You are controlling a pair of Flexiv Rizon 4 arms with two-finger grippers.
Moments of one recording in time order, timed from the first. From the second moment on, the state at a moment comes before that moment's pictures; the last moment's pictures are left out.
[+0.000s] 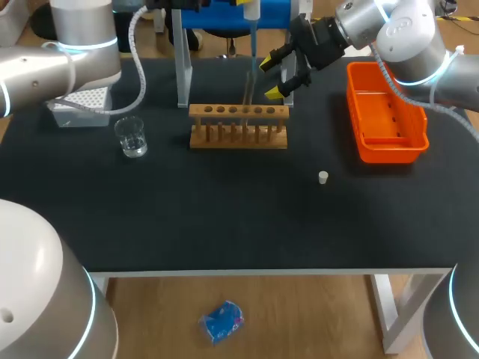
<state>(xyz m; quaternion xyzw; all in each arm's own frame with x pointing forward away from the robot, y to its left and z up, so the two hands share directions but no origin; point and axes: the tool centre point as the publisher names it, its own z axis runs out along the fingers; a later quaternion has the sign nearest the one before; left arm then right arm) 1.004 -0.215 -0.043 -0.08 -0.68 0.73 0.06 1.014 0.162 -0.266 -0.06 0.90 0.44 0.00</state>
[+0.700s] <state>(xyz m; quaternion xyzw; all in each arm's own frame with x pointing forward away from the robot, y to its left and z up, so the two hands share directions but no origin) 1.021 -0.204 -0.042 -0.09 -0.69 0.72 0.02 1.014 0.162 -0.266 -0.06 0.90 0.44 0.00</state>
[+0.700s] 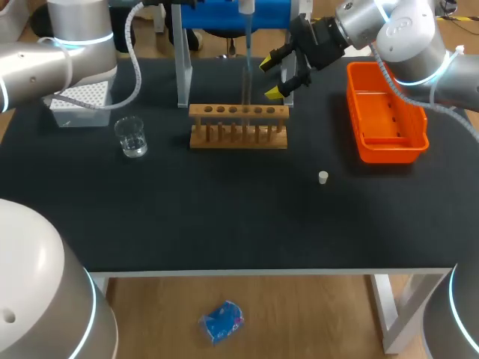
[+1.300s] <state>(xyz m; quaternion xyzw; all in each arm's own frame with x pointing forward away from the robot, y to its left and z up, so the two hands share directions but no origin) 1.018 -0.197 -0.047 -0.07 -0.70 0.71 0.01 1.014 0.162 -0.266 -0.06 0.90 0.44 0.00</state>
